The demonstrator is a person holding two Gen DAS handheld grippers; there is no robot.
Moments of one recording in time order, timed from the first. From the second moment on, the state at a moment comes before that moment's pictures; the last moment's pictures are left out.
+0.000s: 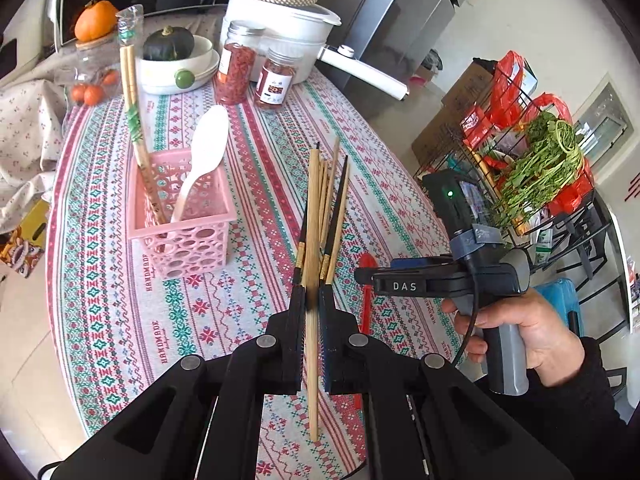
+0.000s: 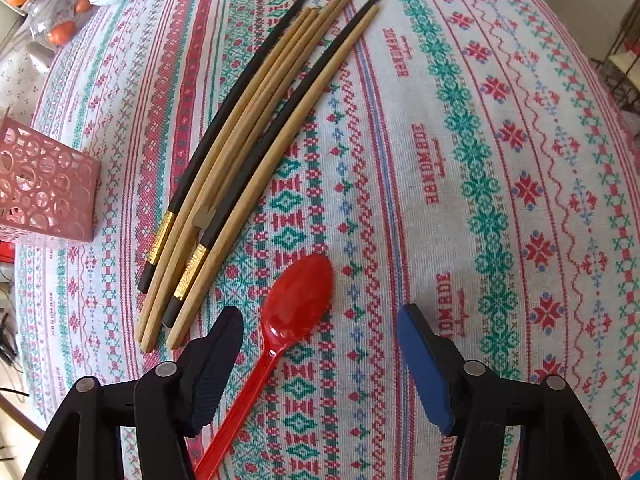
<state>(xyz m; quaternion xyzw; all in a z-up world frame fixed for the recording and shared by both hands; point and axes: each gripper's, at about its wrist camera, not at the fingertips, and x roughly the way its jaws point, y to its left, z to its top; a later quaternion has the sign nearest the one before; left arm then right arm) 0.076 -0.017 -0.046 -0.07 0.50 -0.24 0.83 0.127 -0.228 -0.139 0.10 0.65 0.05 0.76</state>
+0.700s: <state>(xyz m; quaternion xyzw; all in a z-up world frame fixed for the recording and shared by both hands) 0.068 0.042 -0.032 -0.10 0.46 -0.20 0.86 0.120 -0.174 -0.127 0.04 0.61 0.06 0.79</state>
